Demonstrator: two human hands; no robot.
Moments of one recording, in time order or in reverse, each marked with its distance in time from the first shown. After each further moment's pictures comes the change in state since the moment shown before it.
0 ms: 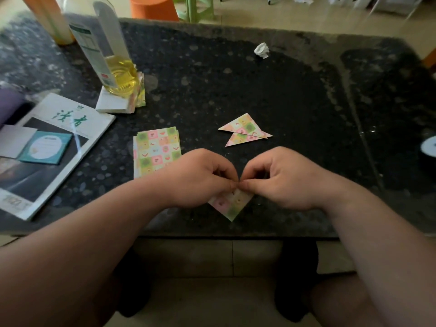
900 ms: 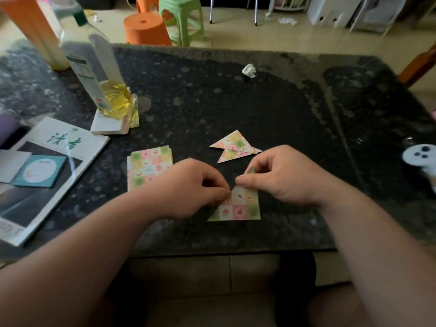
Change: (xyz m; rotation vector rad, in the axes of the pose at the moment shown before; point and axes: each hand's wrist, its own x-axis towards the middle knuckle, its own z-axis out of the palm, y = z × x) left_hand 0.004 0.011 -0.013 0.101 0.000 -0.049; right_hand 0.000 0.001 -0.024 0.126 0.170 0.099
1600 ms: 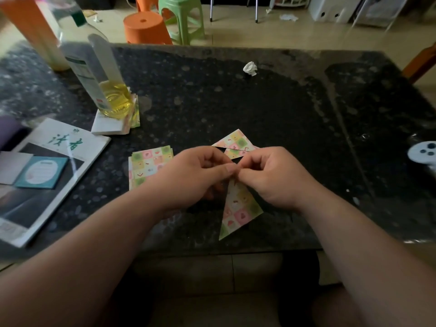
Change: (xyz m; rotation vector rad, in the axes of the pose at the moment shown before) left_hand 0.005 0.001 0.005 -0.511 0.131 -0.036; right_hand 0.005 -0.005 0.021 0.162 0.089 0.037
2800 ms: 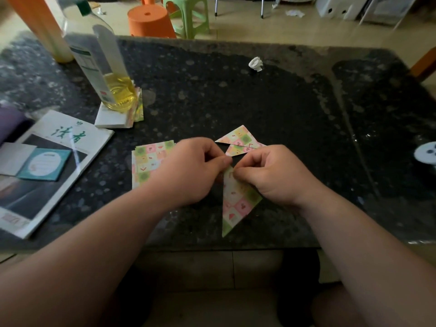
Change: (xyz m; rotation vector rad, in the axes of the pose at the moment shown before) left_hand 0.000 0.004 0.002 0.334 0.278 0.024; right_hand 0.002 -0.005 0.011 0.029 0.020 0.045
